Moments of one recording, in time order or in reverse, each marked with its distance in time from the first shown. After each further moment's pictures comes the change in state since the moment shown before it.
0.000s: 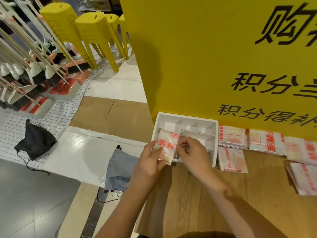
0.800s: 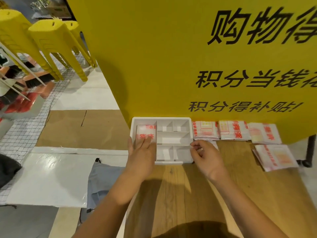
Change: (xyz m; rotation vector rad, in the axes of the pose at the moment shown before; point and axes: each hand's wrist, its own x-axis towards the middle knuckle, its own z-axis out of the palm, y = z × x) left_hand 0.047 0.045 0.003 0.525 -0.182 0.209; right_hand -0.036 0.061 -0.071 -0.081 0.195 0.124
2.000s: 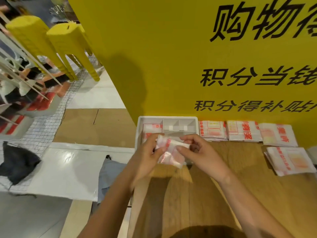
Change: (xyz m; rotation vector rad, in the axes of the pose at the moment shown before) left_hand -0.013 0.005 -0.034 -1.003 -0.041 0.004; right_hand 0.001 -0.044 -0.008 0.561 -0.334 -0.008
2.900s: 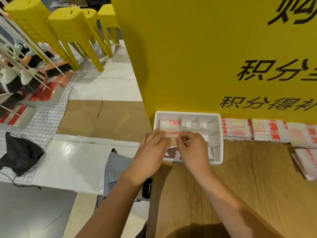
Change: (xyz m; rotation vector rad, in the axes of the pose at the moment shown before) left_hand 0.012 -0.075 -0.037 0.790 0.087 0.303; right_hand 0.055 0.015 0.107 -0.462 0.395 -0.031
